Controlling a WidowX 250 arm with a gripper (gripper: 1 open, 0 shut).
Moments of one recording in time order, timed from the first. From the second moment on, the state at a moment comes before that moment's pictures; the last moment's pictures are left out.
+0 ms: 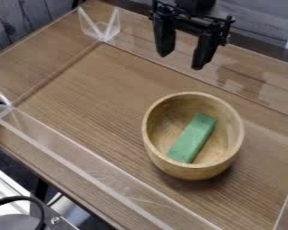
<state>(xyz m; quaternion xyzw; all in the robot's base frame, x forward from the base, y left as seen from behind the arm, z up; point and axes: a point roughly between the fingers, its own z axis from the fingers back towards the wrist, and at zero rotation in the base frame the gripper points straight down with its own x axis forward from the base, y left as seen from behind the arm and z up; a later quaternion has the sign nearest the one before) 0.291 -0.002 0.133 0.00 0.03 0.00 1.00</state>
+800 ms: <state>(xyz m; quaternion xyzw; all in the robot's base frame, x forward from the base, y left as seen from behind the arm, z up) 0.247 -0.046 0.065 0.01 0.07 -0.04 1.00</state>
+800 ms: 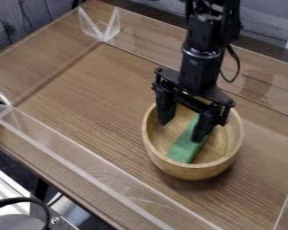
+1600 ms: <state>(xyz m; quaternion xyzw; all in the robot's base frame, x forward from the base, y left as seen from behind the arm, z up) 0.254 -0.047 0.036 -0.03 0.06 -0.03 1.00</state>
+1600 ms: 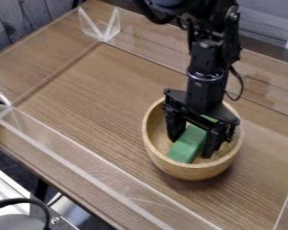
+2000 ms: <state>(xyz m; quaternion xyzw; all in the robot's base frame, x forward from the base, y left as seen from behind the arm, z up) 0.253 -0.051 0.035 -0.06 0.05 -0.02 1.00</state>
